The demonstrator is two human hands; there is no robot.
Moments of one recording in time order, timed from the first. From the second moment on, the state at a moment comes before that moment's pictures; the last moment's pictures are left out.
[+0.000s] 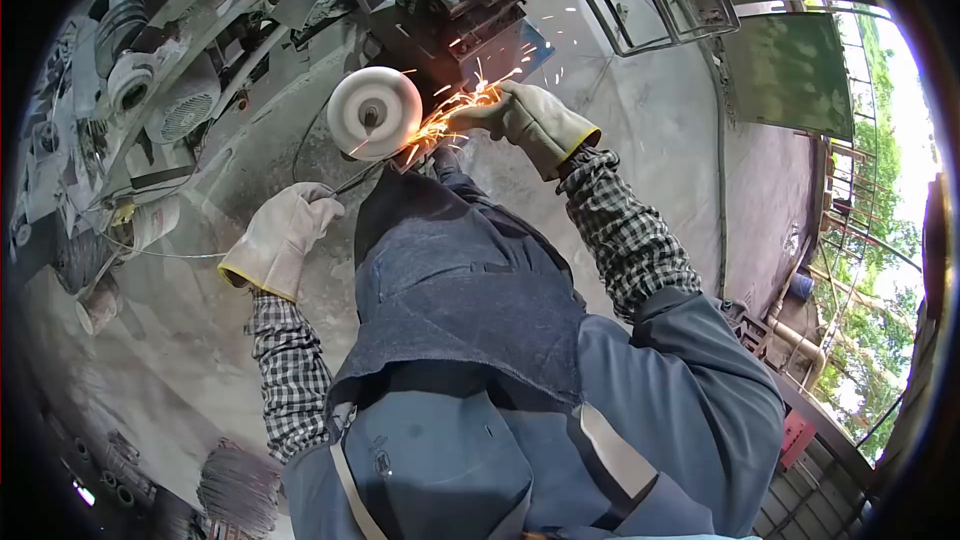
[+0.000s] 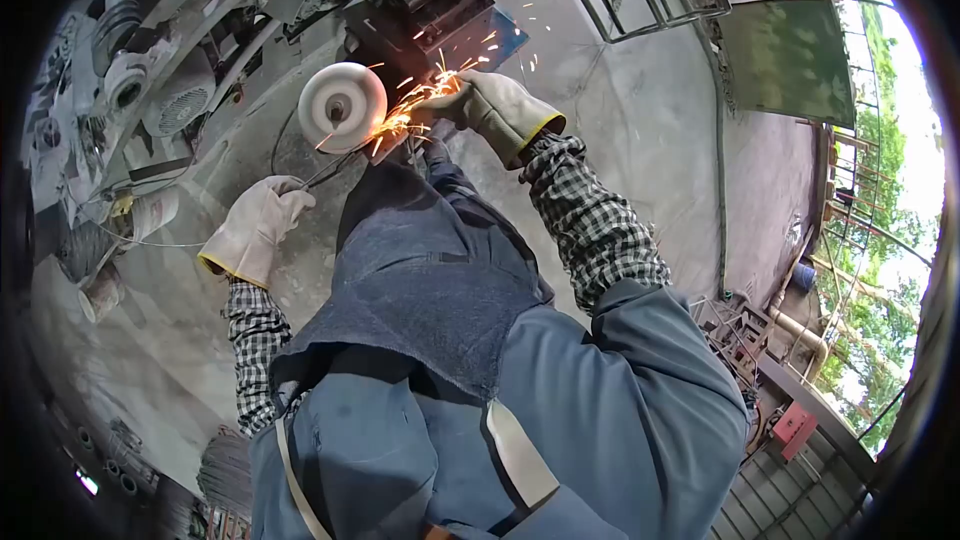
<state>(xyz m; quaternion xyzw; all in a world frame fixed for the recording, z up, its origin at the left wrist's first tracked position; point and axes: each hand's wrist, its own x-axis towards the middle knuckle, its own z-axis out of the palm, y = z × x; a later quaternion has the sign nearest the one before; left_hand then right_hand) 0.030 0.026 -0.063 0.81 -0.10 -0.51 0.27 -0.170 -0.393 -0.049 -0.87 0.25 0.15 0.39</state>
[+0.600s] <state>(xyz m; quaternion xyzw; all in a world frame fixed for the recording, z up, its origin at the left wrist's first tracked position) 0.026 0.024 -0.065 0.83 -0.12 -0.50 0.22 -0.176 -0.384 -0.045 -0.83 0.24 0.14 0.48</state>
